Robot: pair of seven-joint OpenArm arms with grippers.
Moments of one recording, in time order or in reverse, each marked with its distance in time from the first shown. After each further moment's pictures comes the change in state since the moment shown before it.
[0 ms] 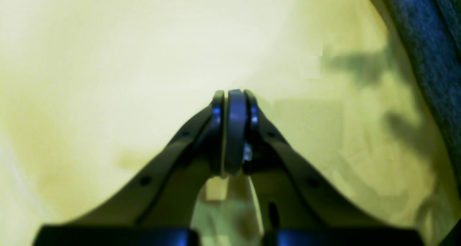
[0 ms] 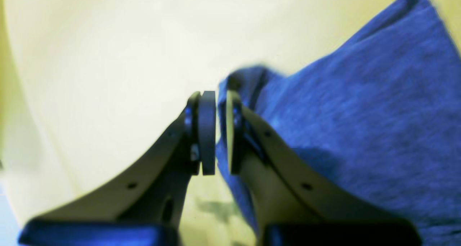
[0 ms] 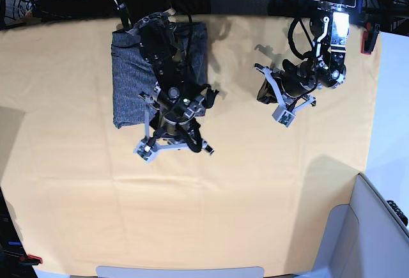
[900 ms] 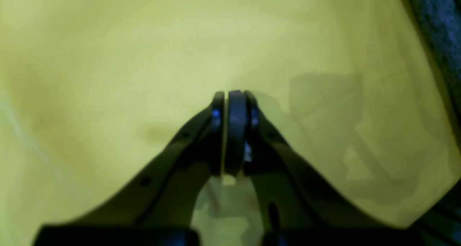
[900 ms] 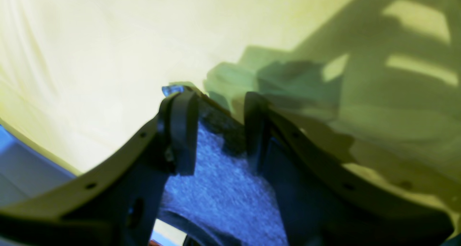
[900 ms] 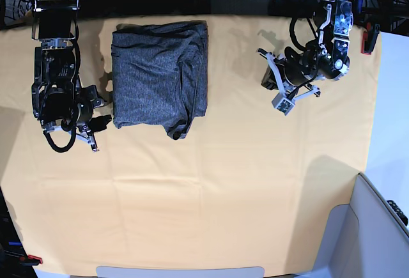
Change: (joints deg) left arm 4.4 -1.6 0.0 8.3 0.4 0.0 8.7; right arm 1.3 27.3 26.3 -13.2 55.9 -0.8 -3.0
